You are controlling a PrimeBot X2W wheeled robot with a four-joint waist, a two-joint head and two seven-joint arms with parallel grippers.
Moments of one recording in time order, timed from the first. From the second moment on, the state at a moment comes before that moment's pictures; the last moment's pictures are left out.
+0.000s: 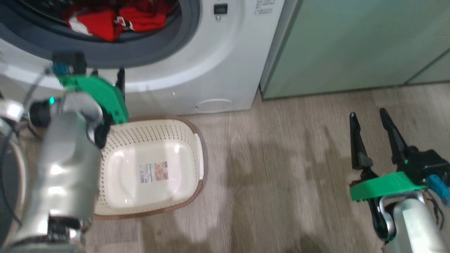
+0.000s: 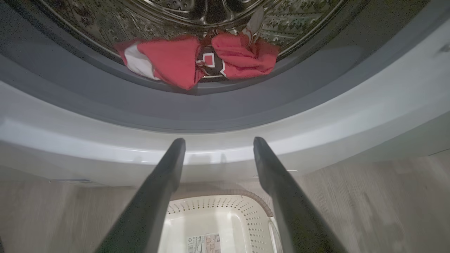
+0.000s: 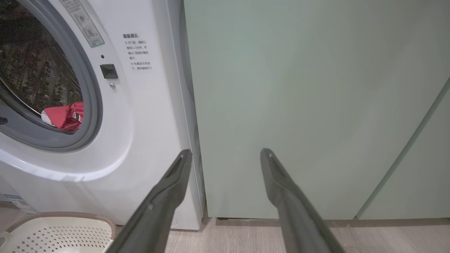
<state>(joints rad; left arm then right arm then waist) -0.78 0.07 0.12 0.87 -0.15 -0.11 0.15 -0.19 -0.09 0.06 0.18 0.14 0.13 -0.25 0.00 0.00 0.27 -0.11</state>
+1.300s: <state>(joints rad) -1.47 0.21 0.03 1.17 -0.14 -0.10 0.36 -0.40 -0.06 0.08 0.11 0.14 0.13 -0.26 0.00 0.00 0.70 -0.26</state>
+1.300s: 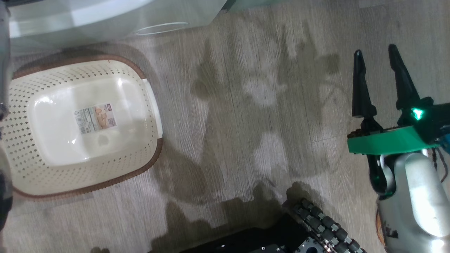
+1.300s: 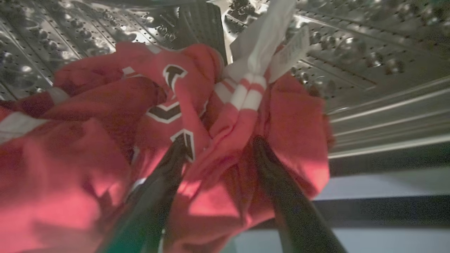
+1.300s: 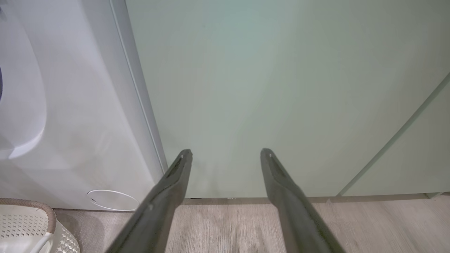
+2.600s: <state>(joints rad) -0.85 0.05 -0.37 1.08 -0.39 -0.12 -0.09 -0.19 -0.10 0.06 0.19 0.14 0.13 -0.26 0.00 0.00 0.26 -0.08</state>
